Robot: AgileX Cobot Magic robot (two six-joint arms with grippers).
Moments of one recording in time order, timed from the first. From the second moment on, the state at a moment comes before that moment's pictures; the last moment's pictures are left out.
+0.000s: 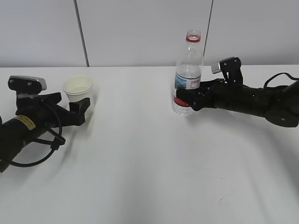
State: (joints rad) left arm -0.16 2.12 -0.71 0.26 -1.14 -0.20; right arm 0.02 2.25 -1.18 -0.96 -0.87 0.64
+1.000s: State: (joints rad) left arm -0.16 2.12 -0.71 0.26 -1.14 -0.20; right arm -0.02 2.12 -1.18 -1.35 -0.68 0.96
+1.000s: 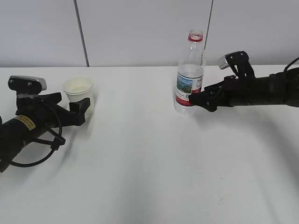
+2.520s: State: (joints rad) left arm -0.16 1.73 -0.69 0.25 -0.76 -0.20; right arm -0.02 1.83 -1.19 -1.63 -0.63 1.36
